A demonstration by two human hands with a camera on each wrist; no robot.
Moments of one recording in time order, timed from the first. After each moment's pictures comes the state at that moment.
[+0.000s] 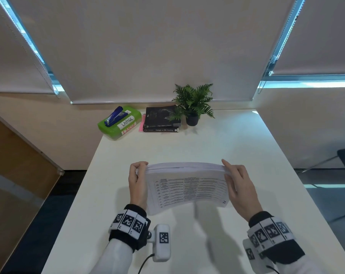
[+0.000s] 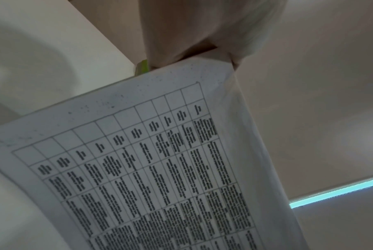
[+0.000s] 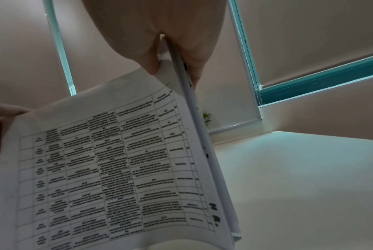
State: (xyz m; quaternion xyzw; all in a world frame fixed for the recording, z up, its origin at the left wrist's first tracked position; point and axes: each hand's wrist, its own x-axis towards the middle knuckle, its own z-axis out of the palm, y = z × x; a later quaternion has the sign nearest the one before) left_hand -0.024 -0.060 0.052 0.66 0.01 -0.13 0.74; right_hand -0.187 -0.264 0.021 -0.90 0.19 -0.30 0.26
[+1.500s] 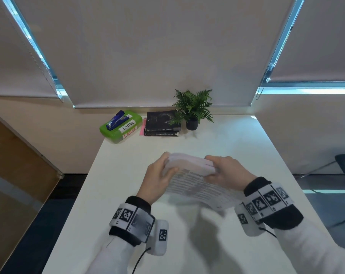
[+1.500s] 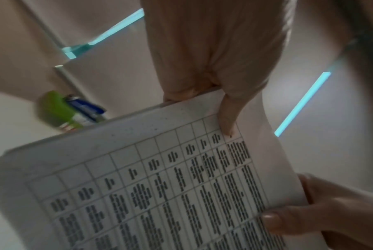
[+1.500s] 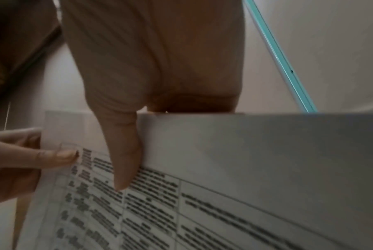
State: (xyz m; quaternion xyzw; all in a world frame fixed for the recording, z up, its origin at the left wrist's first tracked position) left_hand -0.027 -0.069 0.086 0.74 -0.39 -0.12 0.54; right_hand -0.142 -0.257 0.124 -0.97 0.14 0.04 0.21
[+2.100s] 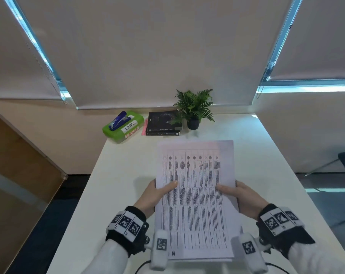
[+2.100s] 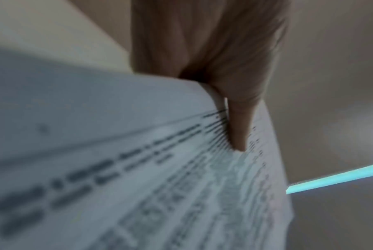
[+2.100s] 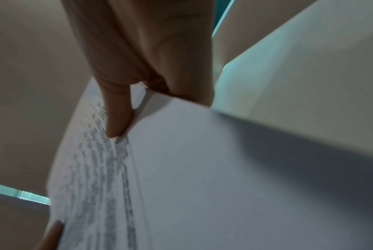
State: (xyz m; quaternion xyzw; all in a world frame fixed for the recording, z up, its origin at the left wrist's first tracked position) left_hand -0.037 -0.047 0.045 0.70 -0.10 -0.42 0.57; right_hand -0.195 -0.264 0.057 -0.55 0.29 0.04 0.78
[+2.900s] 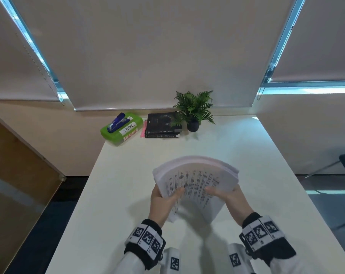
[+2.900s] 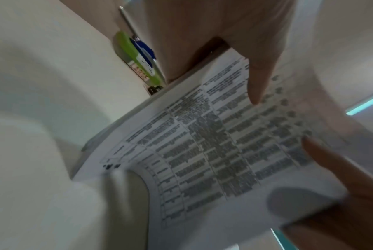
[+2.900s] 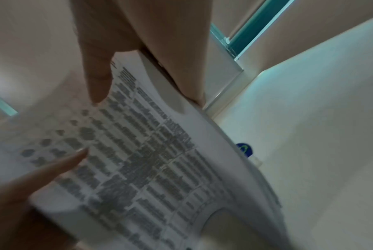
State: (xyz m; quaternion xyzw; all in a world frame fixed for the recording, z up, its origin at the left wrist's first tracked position) left_hand -0.063 -0.073 0.033 0.66 -0.08 -0.24 0.70; right_hand -0.174 -0.234 0.054 -0.61 0.24 -0.16 0.74
